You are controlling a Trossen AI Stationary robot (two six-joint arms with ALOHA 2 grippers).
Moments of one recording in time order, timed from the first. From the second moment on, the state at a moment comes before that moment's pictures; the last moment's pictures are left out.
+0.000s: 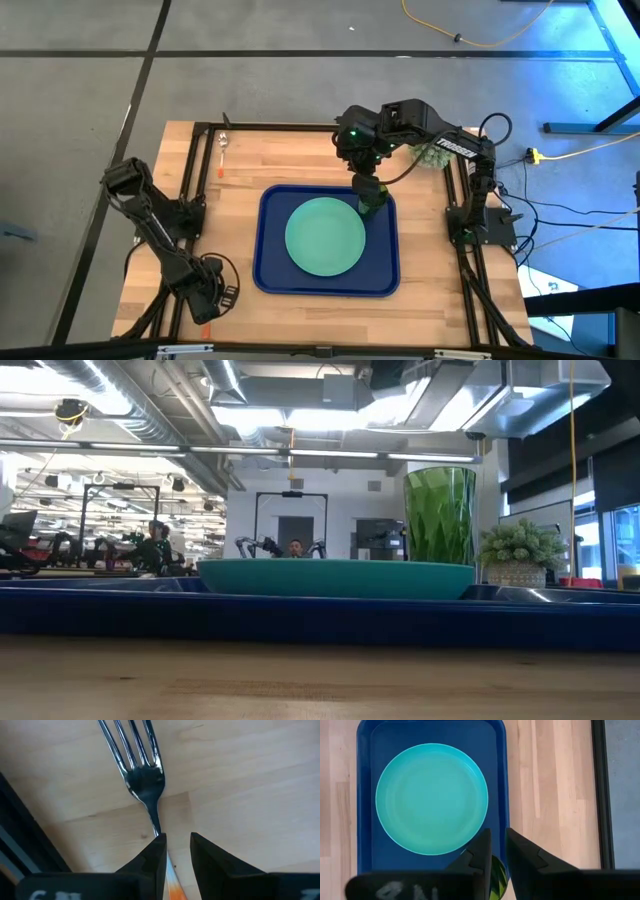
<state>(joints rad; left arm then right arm) -1.01 1.52 0.78 -0.64 0.06 -2.40 -0.14 1.91 2.34 -1.57 -0.02 -0.11</state>
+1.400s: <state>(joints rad) -0.99 1.63 0.83 -0.72 0.12 -2.37 -0.14 1.91 2.34 -1.57 -0.02 -0.11</state>
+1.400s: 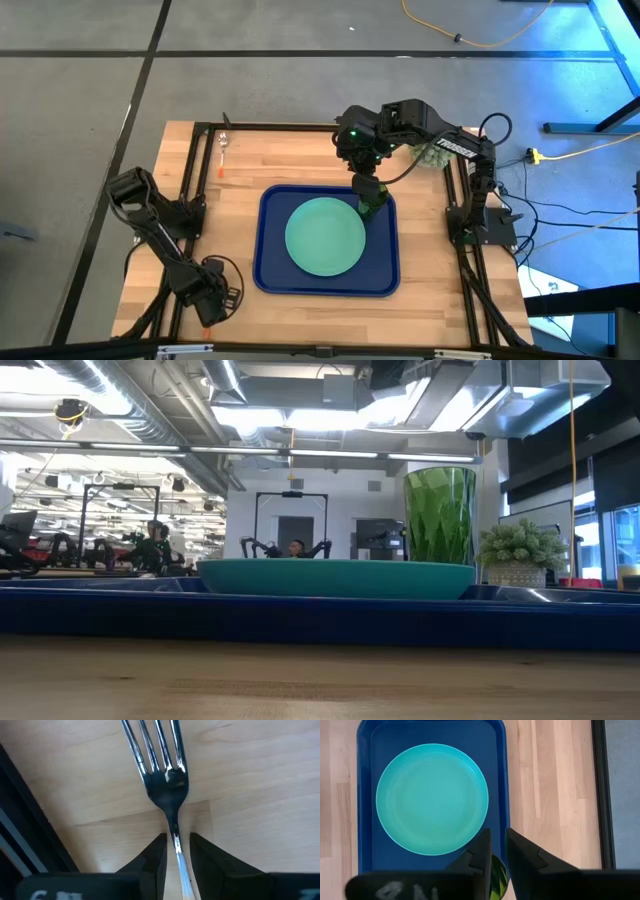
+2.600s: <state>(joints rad) -0.75 1.29 0.81 -0.84 0.07 -2.11 -0.14 1.86 2.34 -1.57 -0.02 -0.14</state>
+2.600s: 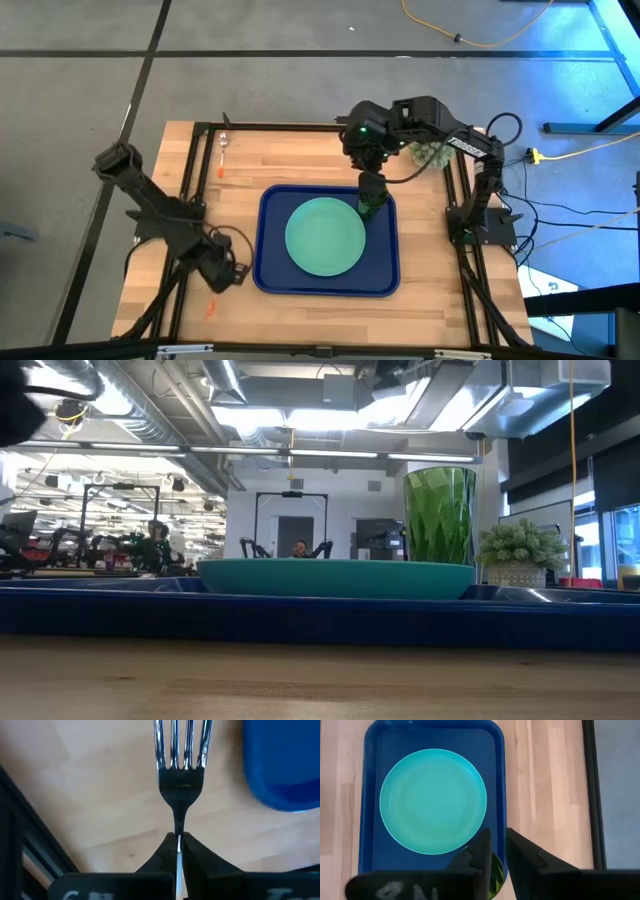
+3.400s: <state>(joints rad) -0.17 1.32 0.82 -0.71 -0.02 -1.53 -0.14 1.85 2.34 -1.57 -0.02 -0.17</state>
